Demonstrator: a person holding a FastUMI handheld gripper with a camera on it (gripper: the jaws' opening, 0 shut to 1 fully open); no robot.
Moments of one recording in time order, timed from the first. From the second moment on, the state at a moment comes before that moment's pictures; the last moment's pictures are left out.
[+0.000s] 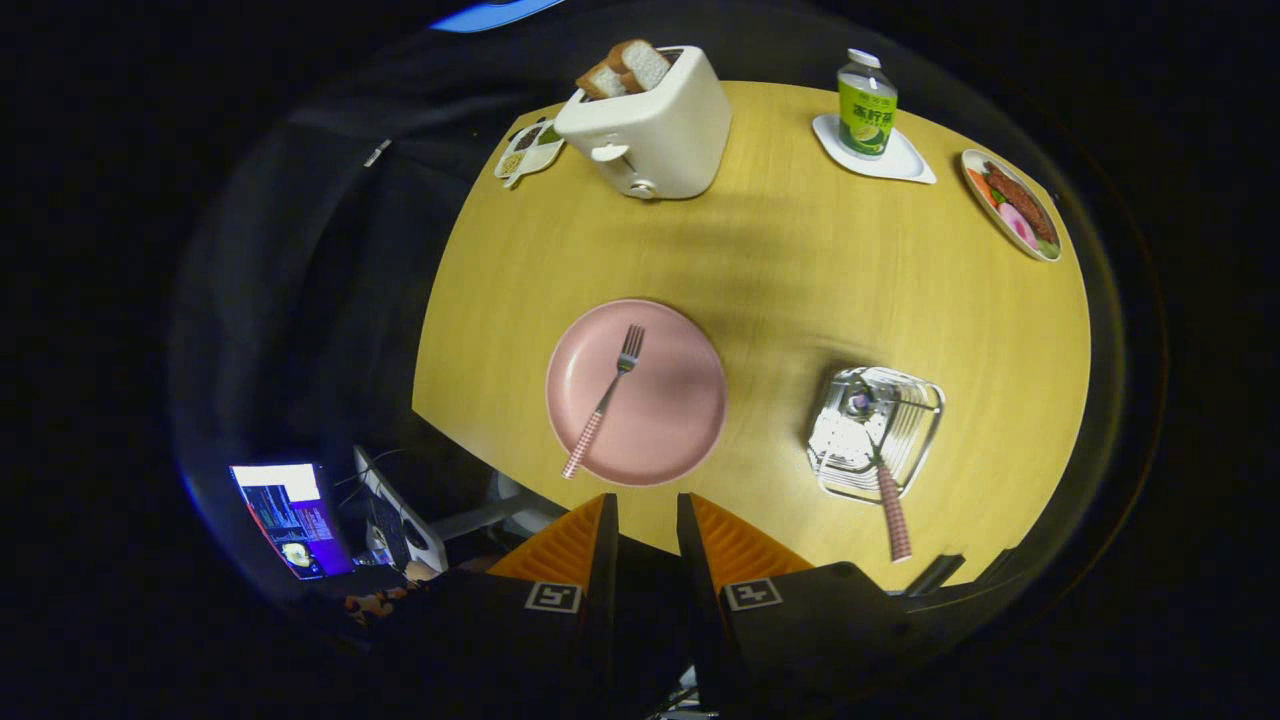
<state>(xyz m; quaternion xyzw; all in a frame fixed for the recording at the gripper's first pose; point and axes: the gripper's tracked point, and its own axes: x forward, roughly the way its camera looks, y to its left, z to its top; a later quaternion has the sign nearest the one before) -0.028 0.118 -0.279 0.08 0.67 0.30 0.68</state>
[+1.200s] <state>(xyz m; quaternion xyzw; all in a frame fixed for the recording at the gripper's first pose) -0.064 0.240 -0.430 0.10 0.73 0.20 0.64</state>
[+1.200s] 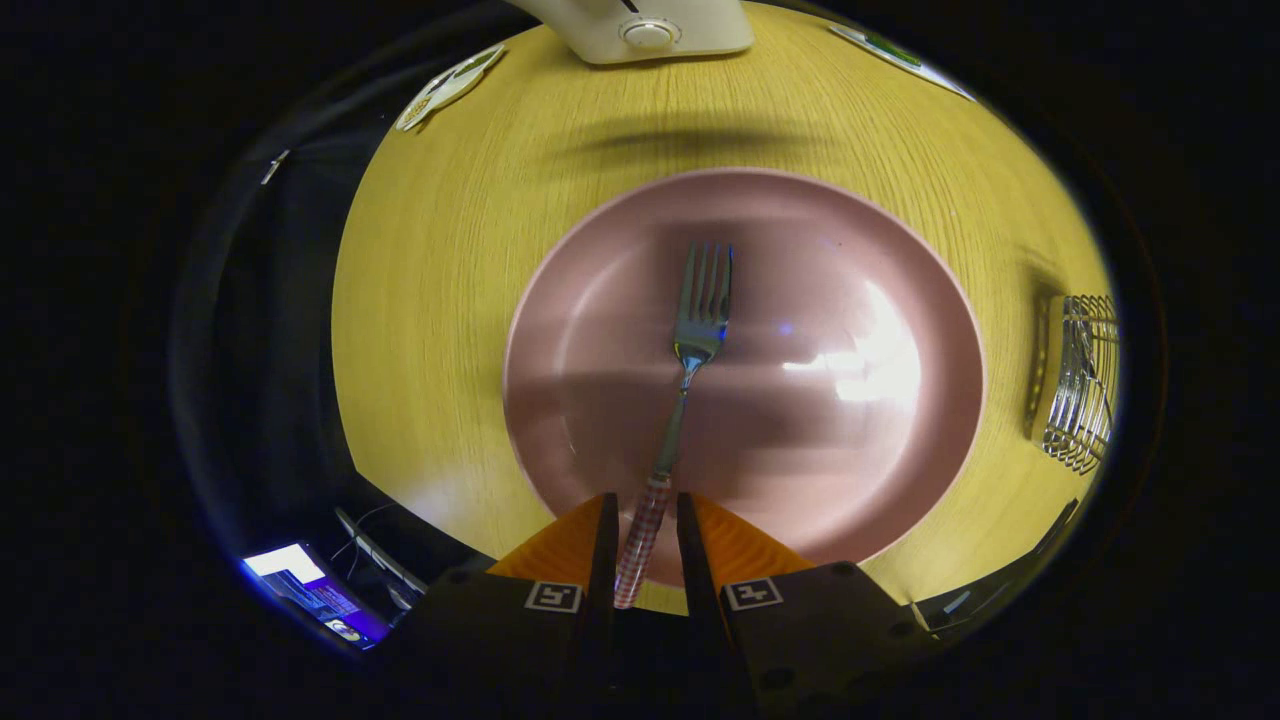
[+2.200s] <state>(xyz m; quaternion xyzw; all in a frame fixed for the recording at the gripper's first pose) -0.049 0.093 -0.254 0.05 0.70 0.34 0.62</state>
